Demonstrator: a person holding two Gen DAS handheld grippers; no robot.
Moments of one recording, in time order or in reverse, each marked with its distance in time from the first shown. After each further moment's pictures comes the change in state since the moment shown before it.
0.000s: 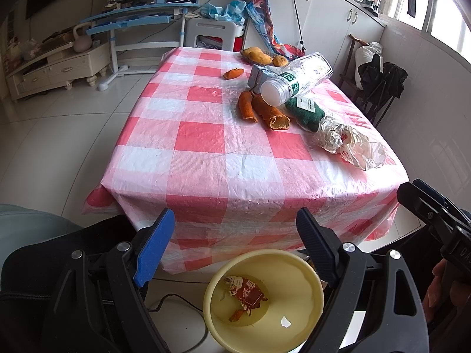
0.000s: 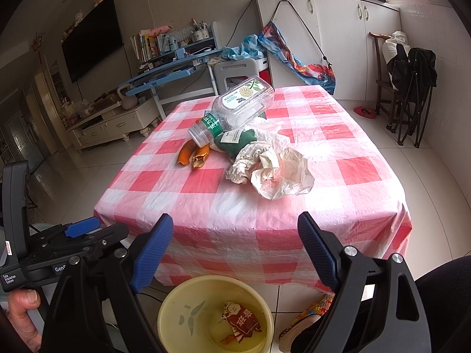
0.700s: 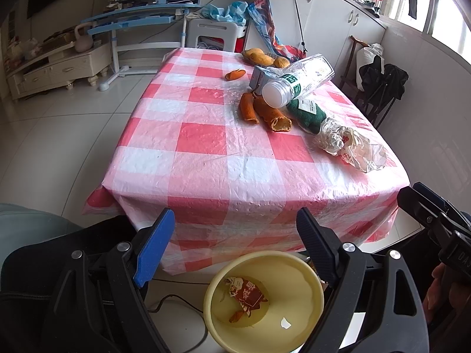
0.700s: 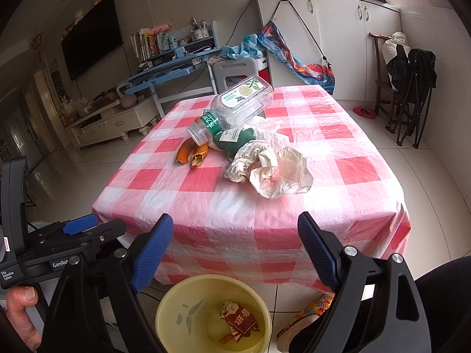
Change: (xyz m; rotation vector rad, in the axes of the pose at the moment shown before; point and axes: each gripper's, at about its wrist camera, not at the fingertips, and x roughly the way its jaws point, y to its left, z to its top) left arm 0.000 0.002 0.003 -0.004 -0.003 0.000; right arm 0.000 0.000 0.000 -0.002 0.002 -0.001
